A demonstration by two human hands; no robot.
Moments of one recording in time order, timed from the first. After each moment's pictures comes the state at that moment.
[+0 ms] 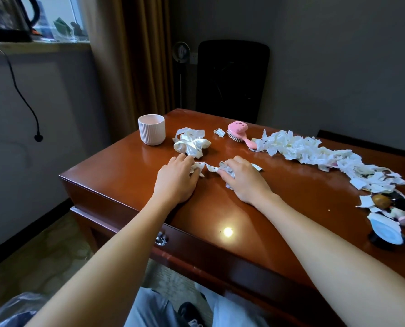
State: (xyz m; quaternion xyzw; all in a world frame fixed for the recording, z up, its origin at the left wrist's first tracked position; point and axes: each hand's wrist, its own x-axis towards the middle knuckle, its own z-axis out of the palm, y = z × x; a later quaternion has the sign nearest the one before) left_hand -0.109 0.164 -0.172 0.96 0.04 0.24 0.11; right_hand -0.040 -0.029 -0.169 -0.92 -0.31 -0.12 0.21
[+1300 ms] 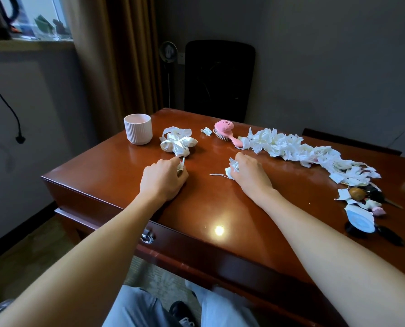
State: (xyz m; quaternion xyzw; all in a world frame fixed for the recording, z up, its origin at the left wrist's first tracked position) left_hand -0.122 0.153 -0.157 0.97 0.07 0.22 0.10; right_hand -0.040 -0.064 -0.157 -0.95 -0.21 -0.16 0.18
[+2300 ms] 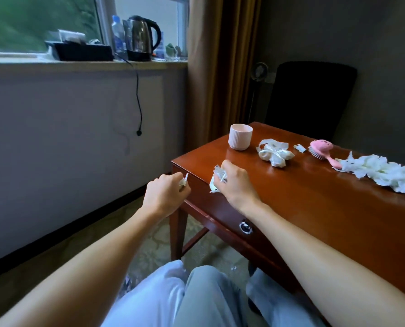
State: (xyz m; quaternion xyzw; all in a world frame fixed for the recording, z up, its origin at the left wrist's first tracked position) left_hand -0.313 0.306 -0.162 0.93 0.25 0.25 0.09; right_hand -0.194 0.157 -0.145 -0.84 -0.42 -0.11 0.32
